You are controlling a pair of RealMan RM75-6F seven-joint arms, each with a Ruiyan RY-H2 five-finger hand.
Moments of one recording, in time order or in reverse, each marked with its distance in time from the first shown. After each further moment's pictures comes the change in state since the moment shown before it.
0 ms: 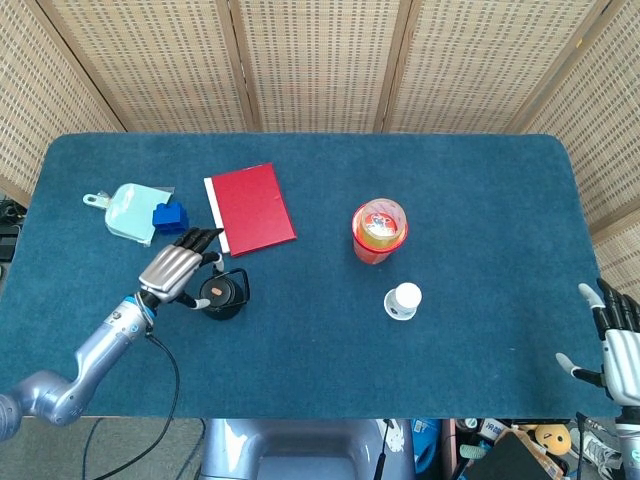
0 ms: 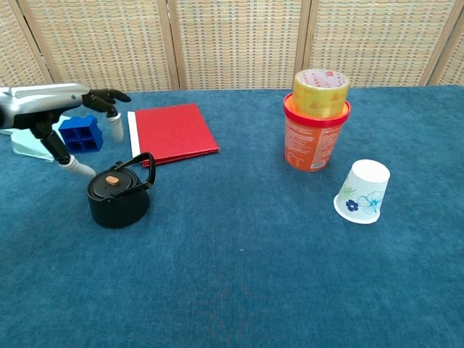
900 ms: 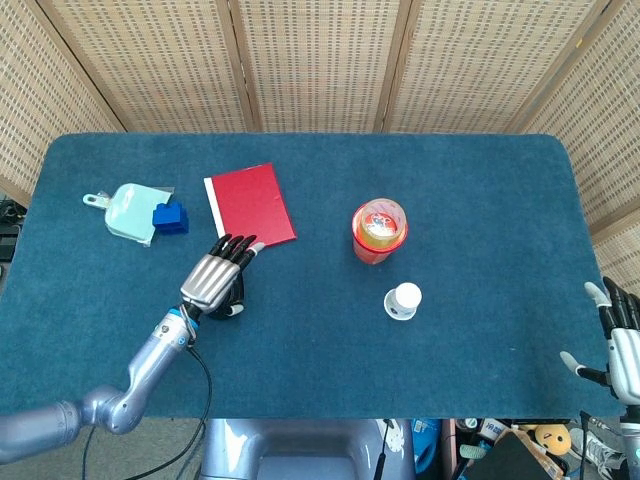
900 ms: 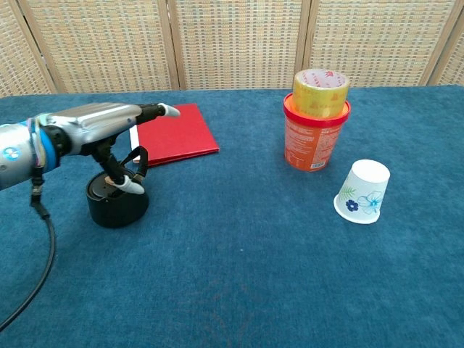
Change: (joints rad) left arm -0.002 -0.268 -0.079 0.030 -0.137 0.081 0.375; right arm -0.001 0.002 0.008 0.012 0.010 -0.001 0.017
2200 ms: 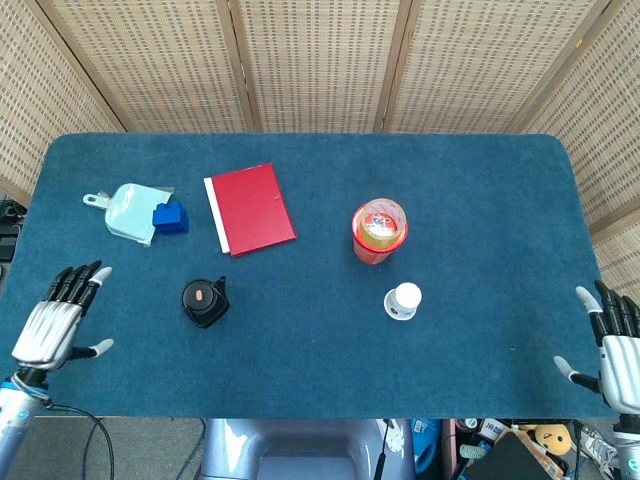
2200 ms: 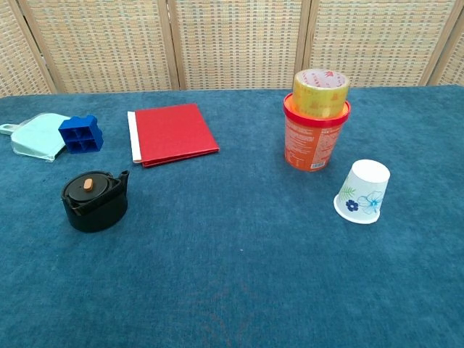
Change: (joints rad) left arm 0.453 0.409 0.215 -0.114 0.337 0.408 -0.375; right arm -0.021 -0.011 -0.018 -0.036 -0.061 0.065 -0.077
